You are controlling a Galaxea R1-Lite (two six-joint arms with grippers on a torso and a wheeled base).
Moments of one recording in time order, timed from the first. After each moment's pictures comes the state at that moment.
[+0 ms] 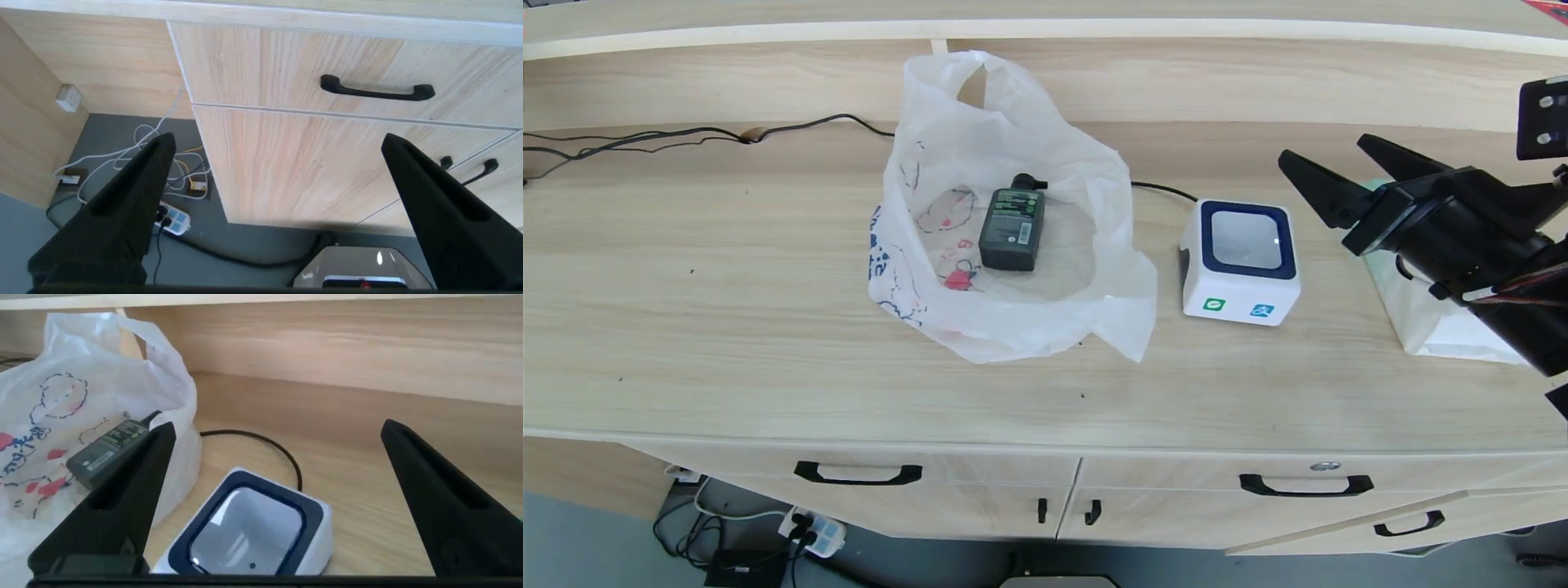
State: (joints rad) left arm 0.00 0.00 0.00 -0.02 0.00 0.03; right arm 0.25 1.59 -0.74 -1.26 0.20 0.01
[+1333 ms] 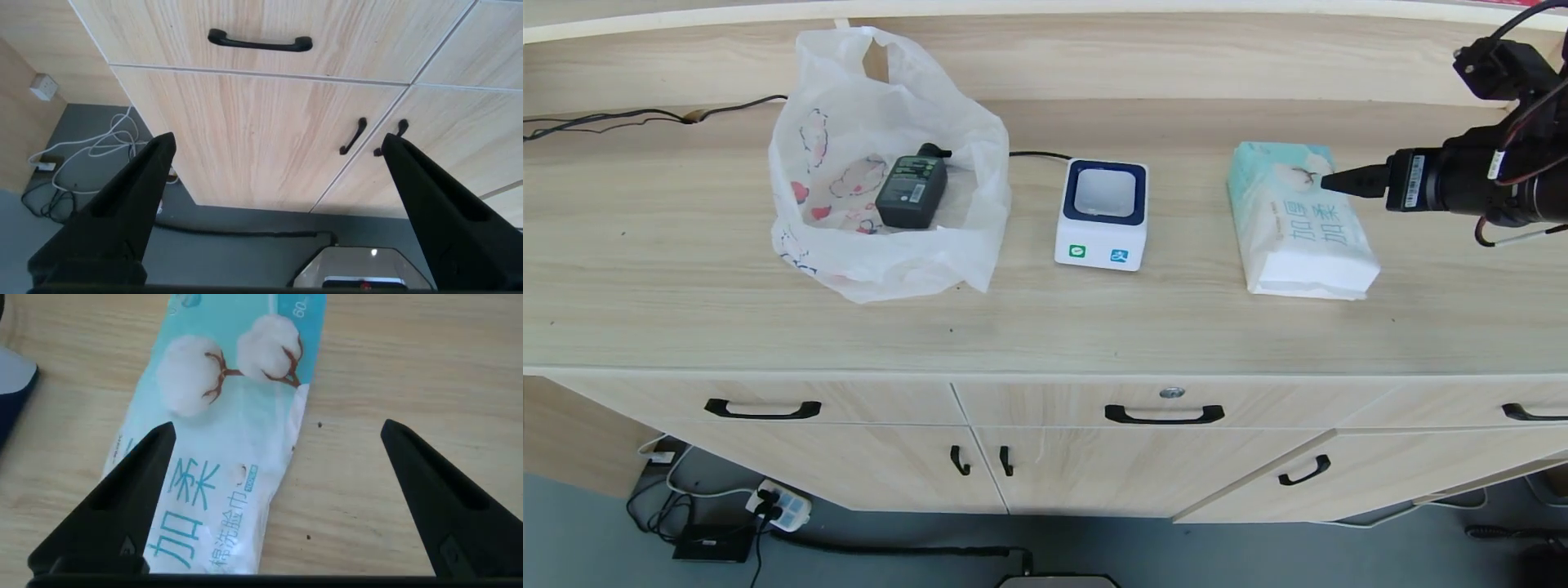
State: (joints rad) left arm 0.00 0.00 0.00 -0.02 0.00 0.03; right arm 0.06 1.67 -1.46 0.02 0.06 -0.06
